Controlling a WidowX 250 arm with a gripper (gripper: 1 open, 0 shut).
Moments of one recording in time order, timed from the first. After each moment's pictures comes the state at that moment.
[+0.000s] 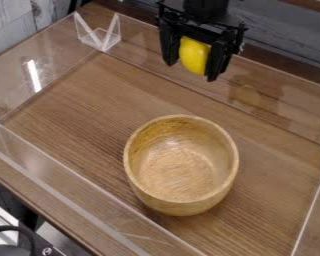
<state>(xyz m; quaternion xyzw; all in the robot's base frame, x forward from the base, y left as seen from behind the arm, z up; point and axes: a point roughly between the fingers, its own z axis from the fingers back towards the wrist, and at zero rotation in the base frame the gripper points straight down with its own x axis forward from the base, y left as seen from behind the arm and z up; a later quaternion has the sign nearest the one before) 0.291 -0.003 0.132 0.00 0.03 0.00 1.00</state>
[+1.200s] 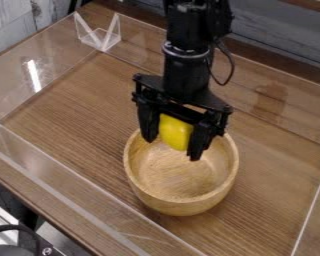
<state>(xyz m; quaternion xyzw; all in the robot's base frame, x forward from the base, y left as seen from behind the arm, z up) 0.215 -0.037 0.091 -0.01 0.07 0.02 1.00</state>
